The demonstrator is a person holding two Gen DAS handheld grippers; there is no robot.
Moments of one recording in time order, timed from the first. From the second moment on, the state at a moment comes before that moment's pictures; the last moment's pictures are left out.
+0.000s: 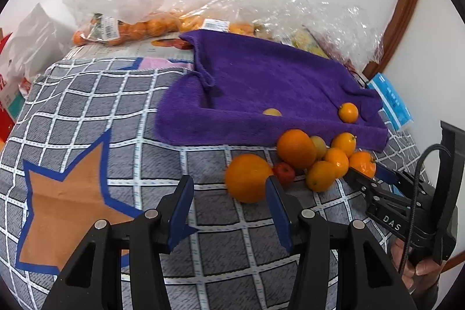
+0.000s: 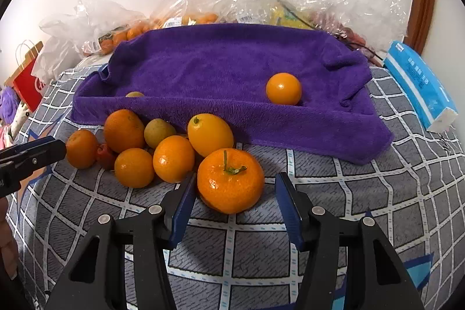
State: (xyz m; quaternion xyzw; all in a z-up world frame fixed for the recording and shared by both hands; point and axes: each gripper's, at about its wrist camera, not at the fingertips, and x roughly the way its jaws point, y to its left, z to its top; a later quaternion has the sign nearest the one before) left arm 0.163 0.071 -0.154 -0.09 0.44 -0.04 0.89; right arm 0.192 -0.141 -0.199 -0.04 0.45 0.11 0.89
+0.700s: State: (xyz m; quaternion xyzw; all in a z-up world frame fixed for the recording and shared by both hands) left arm 0.178 0.047 -0.174 -0.06 0.44 -0.03 0.89; right arm 0.186 -0.152 -0.195 -0.01 0.43 0.15 0.89
